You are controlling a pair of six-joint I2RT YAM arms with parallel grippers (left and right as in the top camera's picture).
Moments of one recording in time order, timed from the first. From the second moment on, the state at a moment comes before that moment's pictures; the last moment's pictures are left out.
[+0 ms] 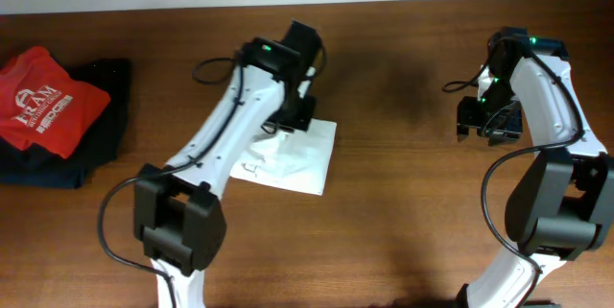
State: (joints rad) left arm -0.50 2.06 1.92 -1.32 -0.03 -0.18; right arm -0.17 1.97 1.65 -1.36 0.03 0.05
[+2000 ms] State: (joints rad) left arm -0.32 2.71 2.44 -1.18 0.83 0.15; right arm 0.00 1.96 1.90 -1.33 0.11 -0.11
